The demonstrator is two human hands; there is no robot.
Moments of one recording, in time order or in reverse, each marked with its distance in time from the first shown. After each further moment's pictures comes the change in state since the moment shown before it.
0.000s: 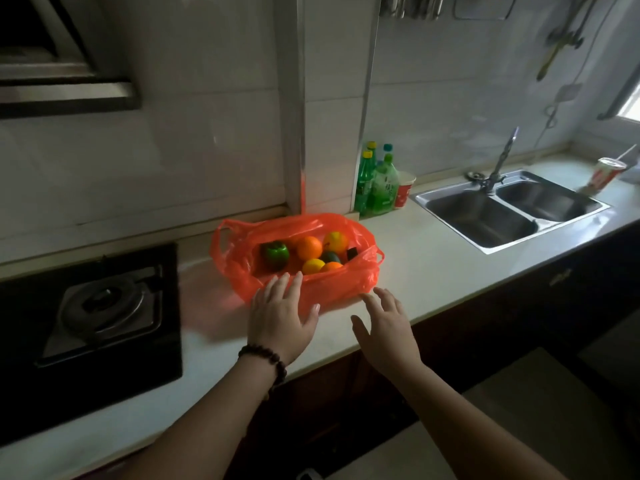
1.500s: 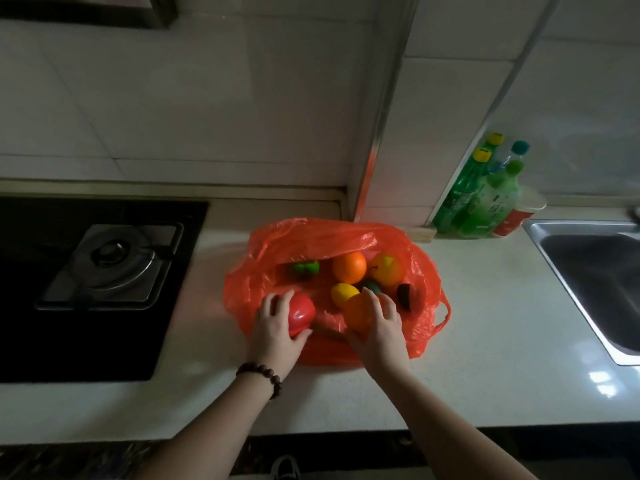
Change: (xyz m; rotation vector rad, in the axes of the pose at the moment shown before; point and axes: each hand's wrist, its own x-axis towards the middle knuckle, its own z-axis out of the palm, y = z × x) left_hand 0.104 -0.046 0.116 -0.237 0.089 -0.536; right_hand 0.200 0.045 0.108 0.193 -0.275 -0.133
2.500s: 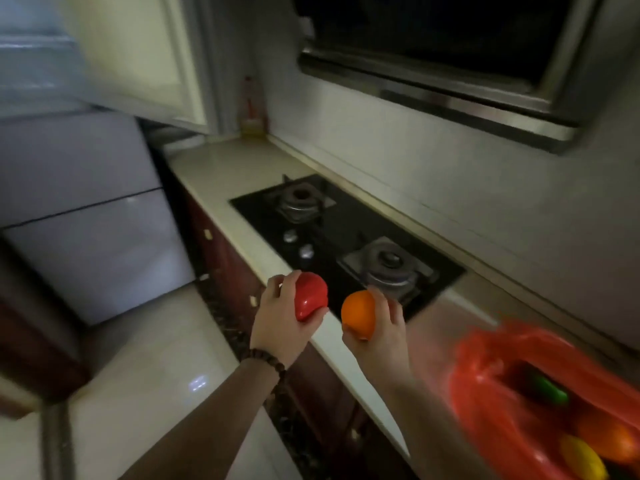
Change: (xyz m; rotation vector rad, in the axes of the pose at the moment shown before) left_hand -0.203 -0.107 -0.249 0.001 0.758 -0.546; right_hand -0.136 -0.282 0.079 0.351 -0.425 -0.801
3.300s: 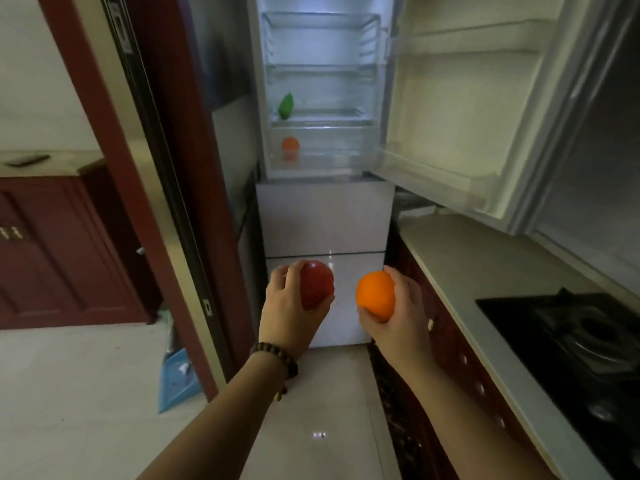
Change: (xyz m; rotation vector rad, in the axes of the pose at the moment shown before) left_hand 0.137 -0.306 -0.389 0.214 0.601 -0.248; right_hand 0.128 -0.376 0.391 0.307 -0.290 -0.556
